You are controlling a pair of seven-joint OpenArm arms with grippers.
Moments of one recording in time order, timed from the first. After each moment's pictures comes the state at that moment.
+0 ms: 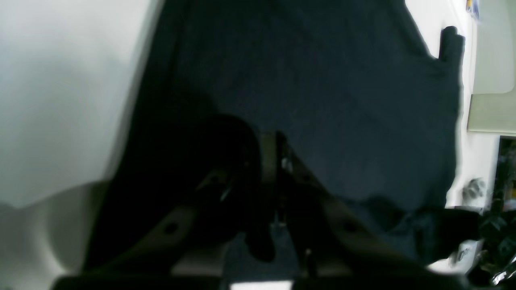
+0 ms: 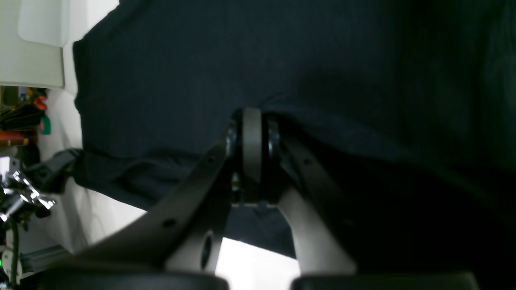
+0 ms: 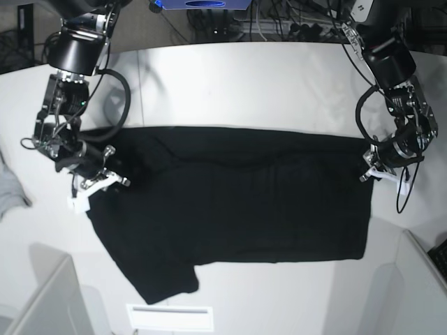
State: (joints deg) left arm -11.4 -17.6 -34.1 61.8 -46.2 -18.1 61.6; right arm 7.7 7.9 18.2 82.9 43.0 10.3 -63.5
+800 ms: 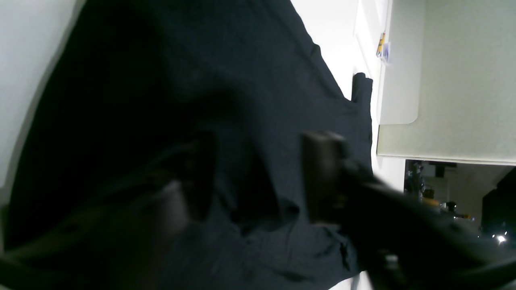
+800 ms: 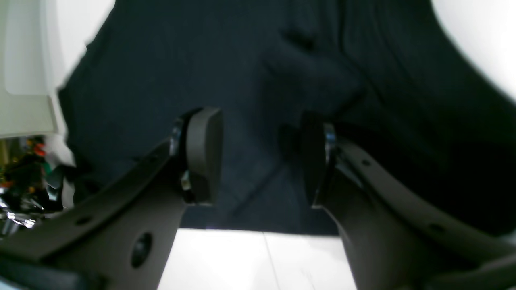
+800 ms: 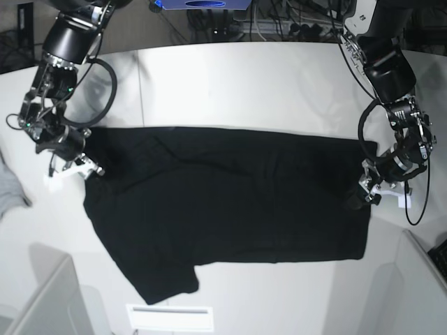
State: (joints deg) left arm -15.6 -17.6 -34.2 57.6 -57.1 -18.1 61.7; right arm 3.1 8.9 26.6 84.3 43.6 7.3 -63.4
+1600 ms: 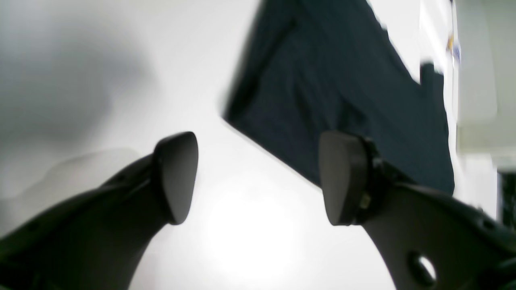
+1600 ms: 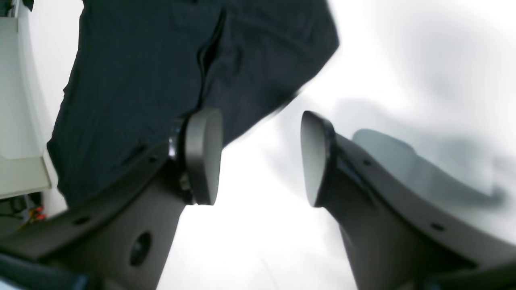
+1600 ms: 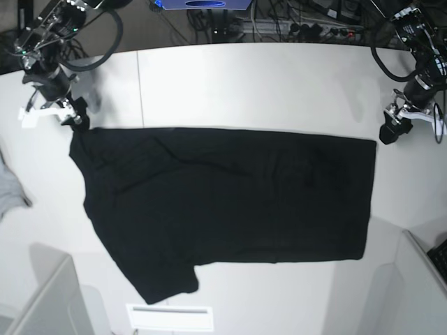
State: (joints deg) left arm 14.5 -14.7 -46.5 86.6 -55.6 -18.0 57.6; right arm -13.5 -3.1 45.1 101.5 43.9 7.1 -62.6
